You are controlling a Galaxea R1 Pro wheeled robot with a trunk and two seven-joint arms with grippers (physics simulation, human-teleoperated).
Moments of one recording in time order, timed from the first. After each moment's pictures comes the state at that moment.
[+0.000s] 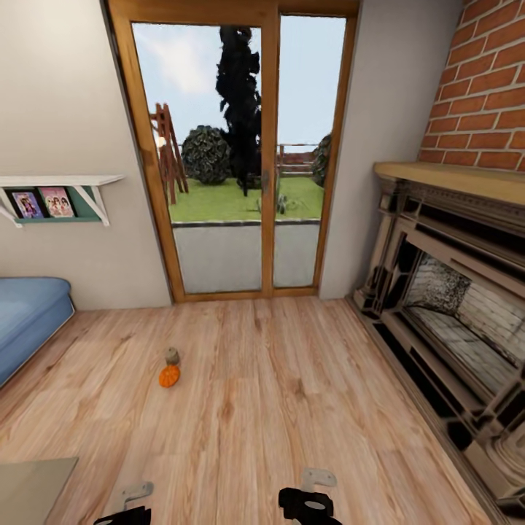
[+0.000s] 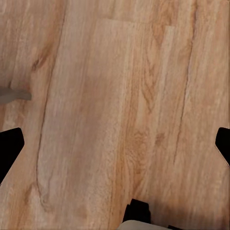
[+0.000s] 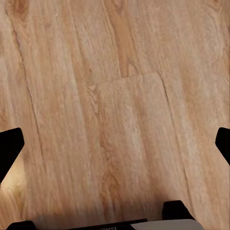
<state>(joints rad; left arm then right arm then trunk) -0.46 0.11 -0.08 -0.13 0.26 0.00 0.13 -0.46 0.17 0.79 -0.36 -0.85 0.03 -0.48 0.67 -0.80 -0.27</state>
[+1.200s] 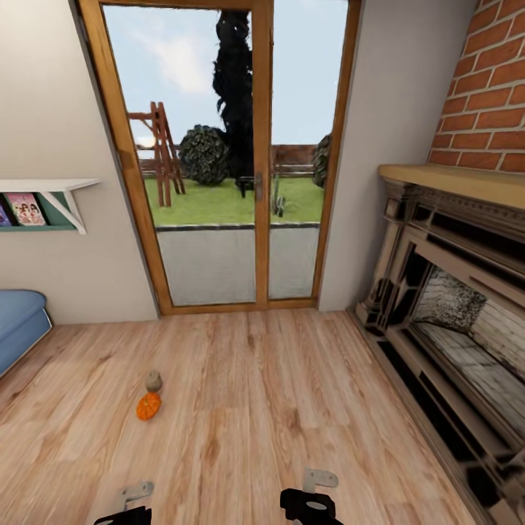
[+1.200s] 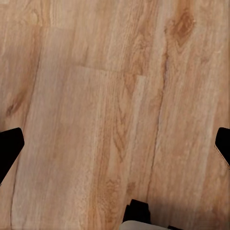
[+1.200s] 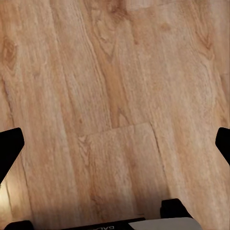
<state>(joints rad) -0.46 0.11 -0.08 -0.13 0.26 -0.01 0.13 -0.46 0.16 0.79 -0.35 -0.86 0.03 -0.48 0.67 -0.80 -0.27</state>
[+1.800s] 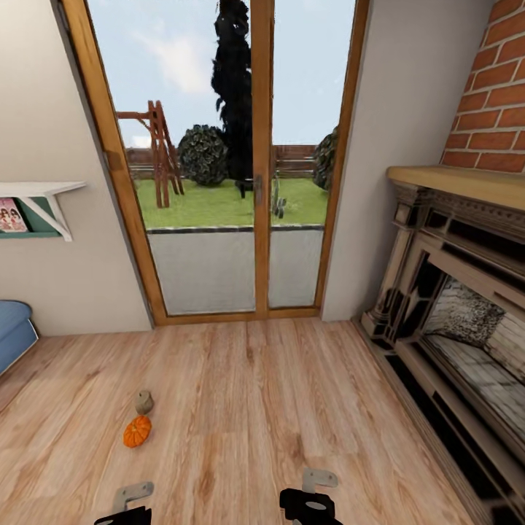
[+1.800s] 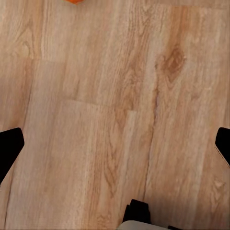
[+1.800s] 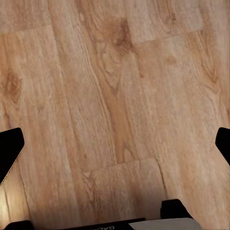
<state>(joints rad) -0.46 0.11 -0.08 -0.13 0.26 -0.01 0.13 -0.46 0.16 0.79 -0.35 -0.85 0.03 -0.48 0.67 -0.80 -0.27</state>
